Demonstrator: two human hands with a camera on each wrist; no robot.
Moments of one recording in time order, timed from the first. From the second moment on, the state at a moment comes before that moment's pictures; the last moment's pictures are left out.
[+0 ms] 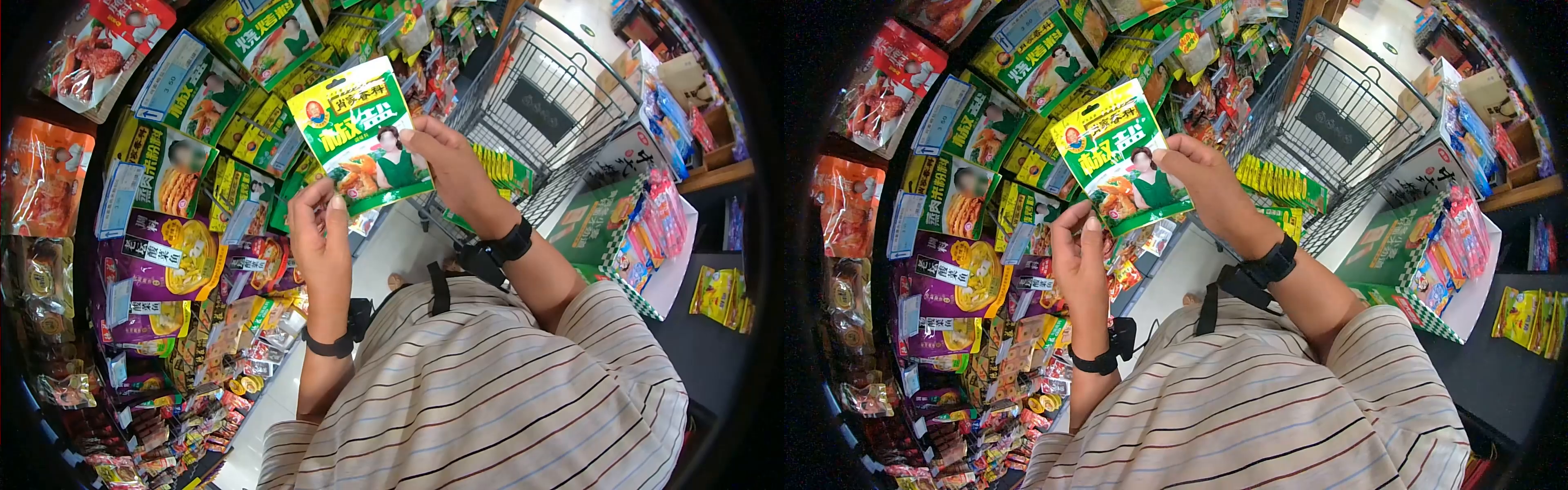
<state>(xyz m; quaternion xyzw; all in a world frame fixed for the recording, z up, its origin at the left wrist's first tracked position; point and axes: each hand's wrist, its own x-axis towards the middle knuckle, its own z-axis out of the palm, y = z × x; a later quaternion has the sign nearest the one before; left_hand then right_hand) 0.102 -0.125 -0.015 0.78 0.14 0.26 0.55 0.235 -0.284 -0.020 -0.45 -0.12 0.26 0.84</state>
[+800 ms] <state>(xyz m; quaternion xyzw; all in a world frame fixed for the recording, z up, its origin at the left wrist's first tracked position) 0.122 -0.116 0.002 0.49 0.17 0.21 0.83 0.231 -0.285 0.006 -0.62 -0.25 0.09 0.74</state>
